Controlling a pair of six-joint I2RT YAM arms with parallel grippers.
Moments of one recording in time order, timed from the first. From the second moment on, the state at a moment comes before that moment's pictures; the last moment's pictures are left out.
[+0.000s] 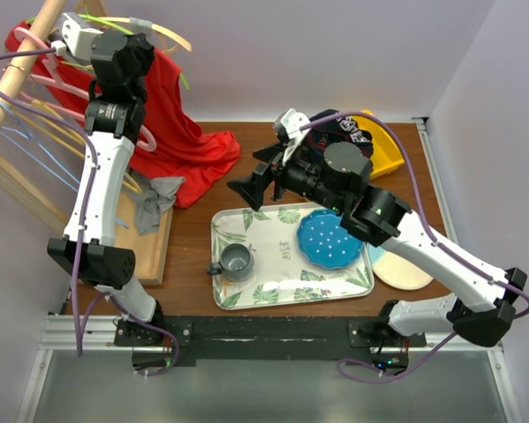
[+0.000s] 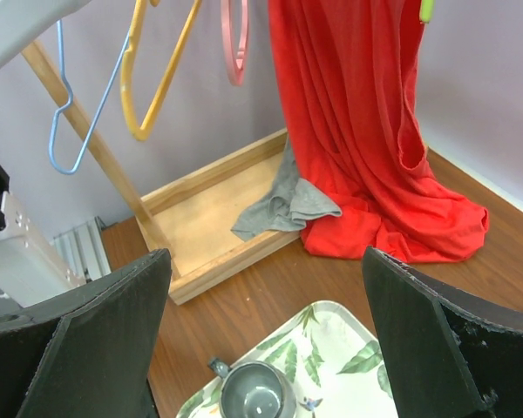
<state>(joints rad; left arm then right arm) -0.13 1.67 2.05 -0.32 -0.44 -0.95 0.96 1.27 1.46 -0.19 -0.06 0.12</state>
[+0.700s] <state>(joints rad) -0.13 1.51 1.93 -0.37 -0.28 -1.01 0.86 1.73 1.98 -0.18 -0.11 0.21</state>
